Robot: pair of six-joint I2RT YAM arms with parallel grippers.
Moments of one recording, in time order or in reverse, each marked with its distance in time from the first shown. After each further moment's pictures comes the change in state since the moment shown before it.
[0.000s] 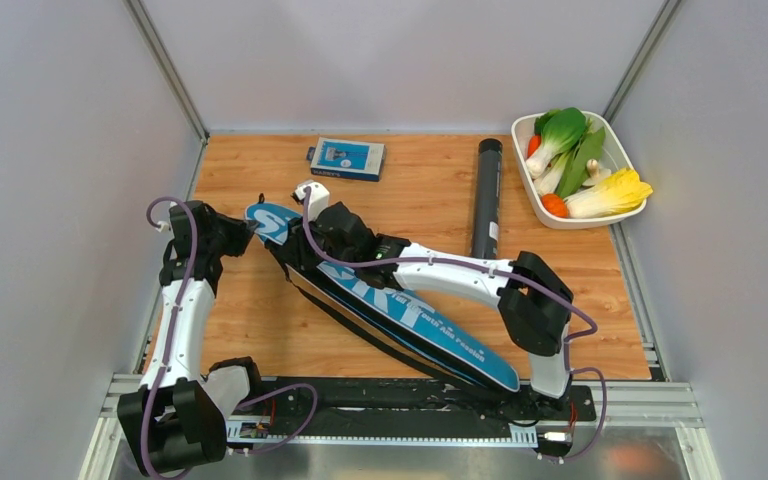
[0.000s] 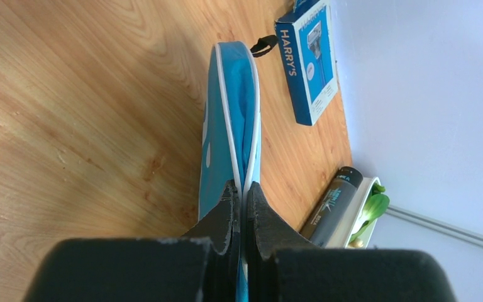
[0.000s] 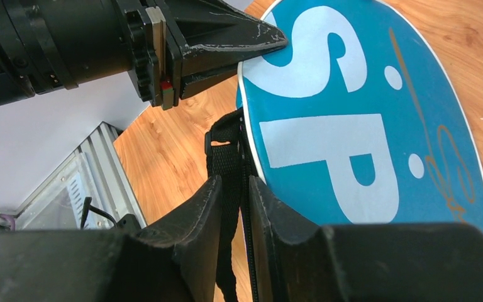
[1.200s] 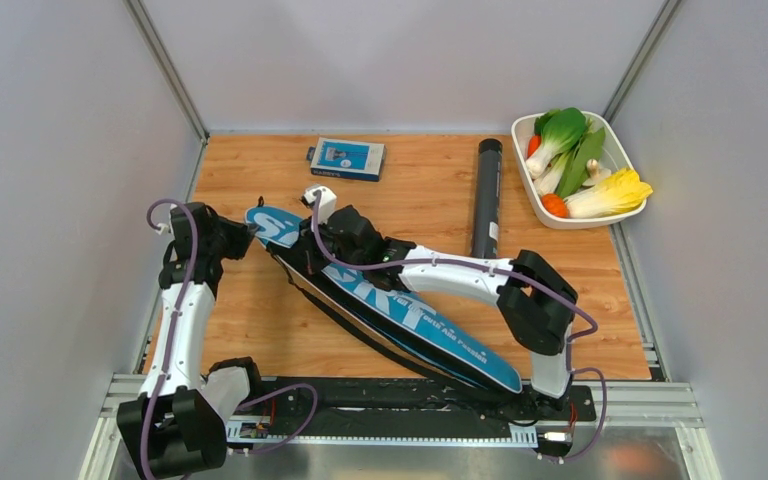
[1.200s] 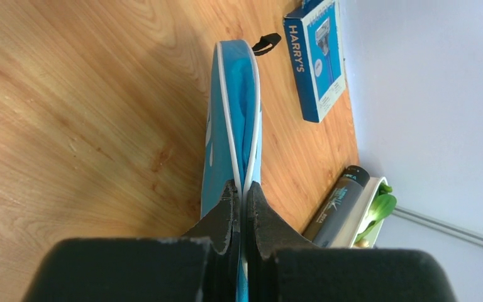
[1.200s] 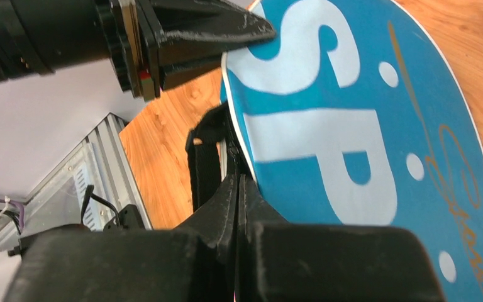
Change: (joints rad) left arm -0.003 -0.030 0.001 -0.043 -0.014 0.003; right arm -0.033 0.017 -0.062 0.108 -0.086 0.009
